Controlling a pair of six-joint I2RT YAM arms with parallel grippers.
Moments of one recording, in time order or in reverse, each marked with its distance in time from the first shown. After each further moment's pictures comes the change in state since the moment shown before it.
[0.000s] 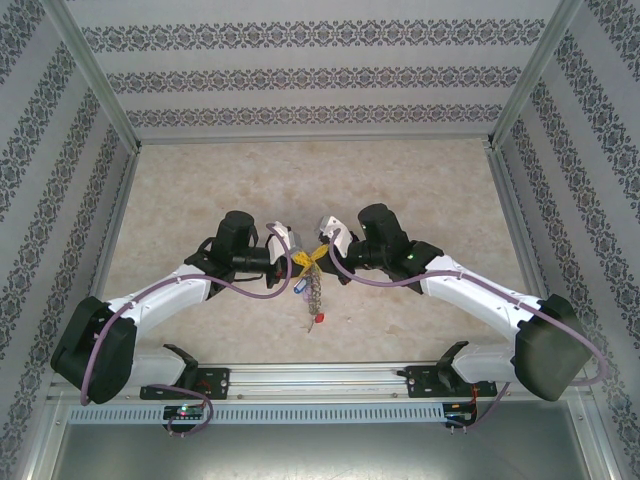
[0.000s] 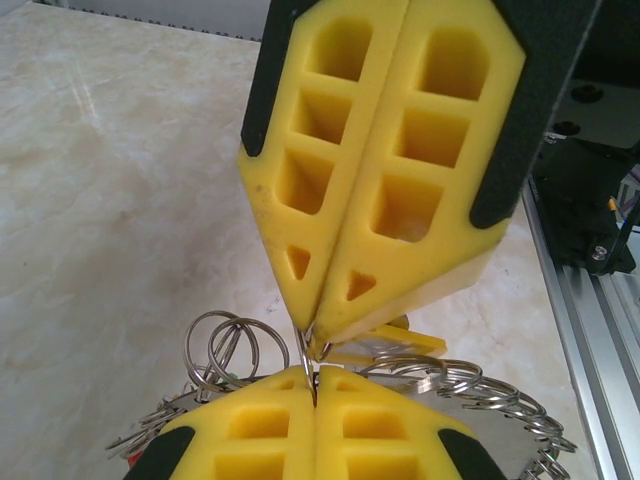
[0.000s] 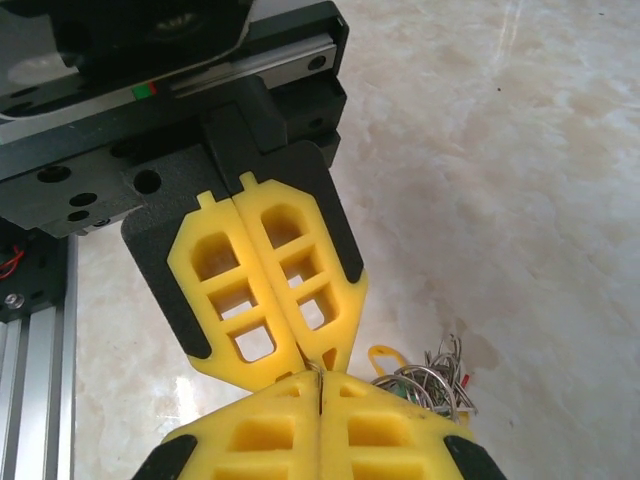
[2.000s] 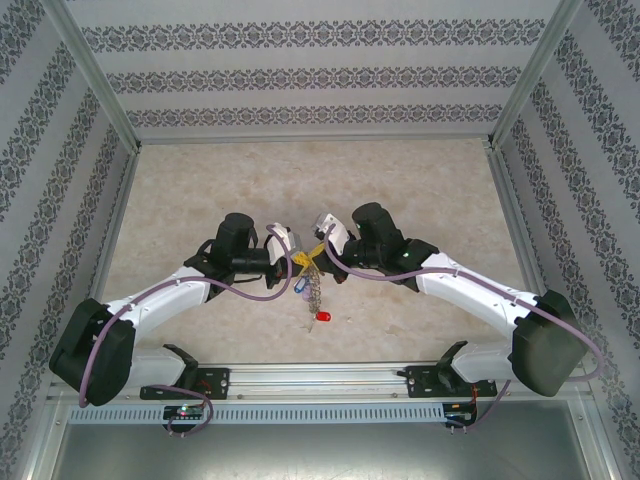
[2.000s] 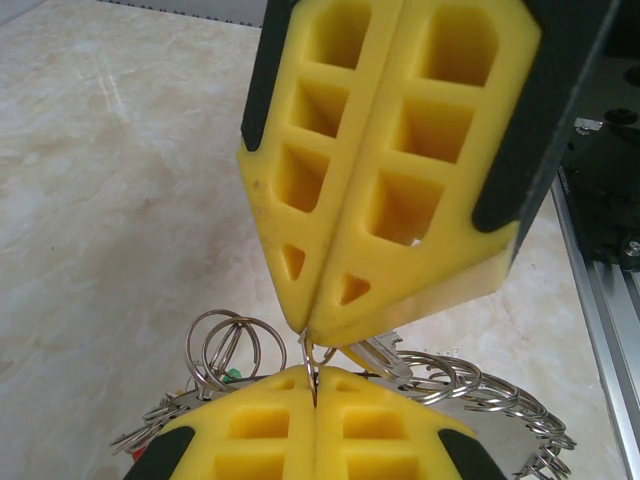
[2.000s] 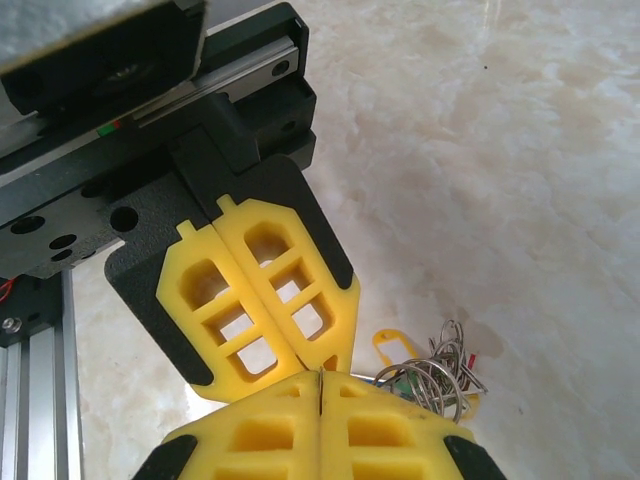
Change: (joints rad) left arm -0.006 -0.013 -0.017 0.008 -0.060 0.000; right arm 0.027 0.027 0.035 -0.026 0.053 0.075
